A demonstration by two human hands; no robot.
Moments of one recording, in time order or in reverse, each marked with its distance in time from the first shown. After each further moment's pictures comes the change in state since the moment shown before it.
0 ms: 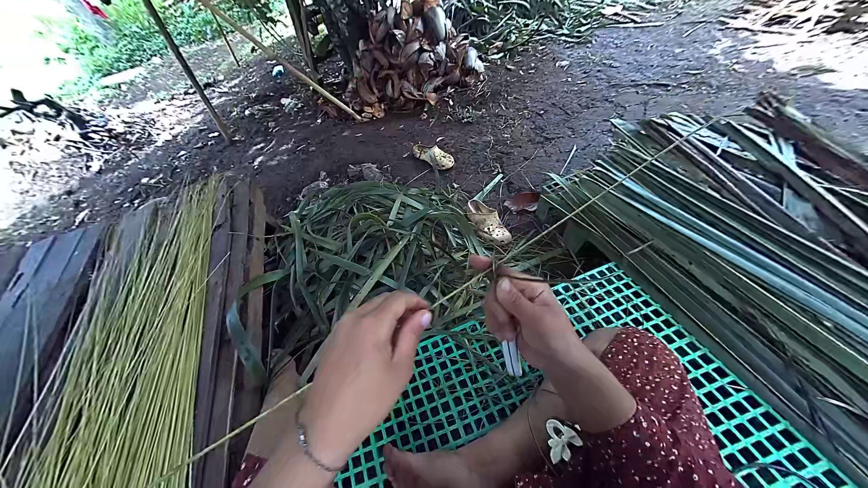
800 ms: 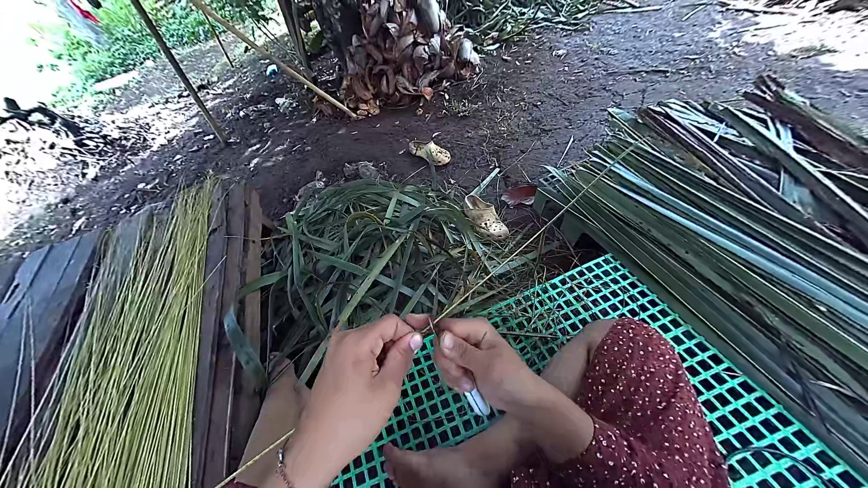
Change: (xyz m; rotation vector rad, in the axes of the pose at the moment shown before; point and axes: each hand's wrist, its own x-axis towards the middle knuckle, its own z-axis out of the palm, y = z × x) left_hand -0.013 0.006 -0.001 -0.246 -0.080 -0.176; right_hand -0.021 0.029 0.039 0.213 -0.266 0.085
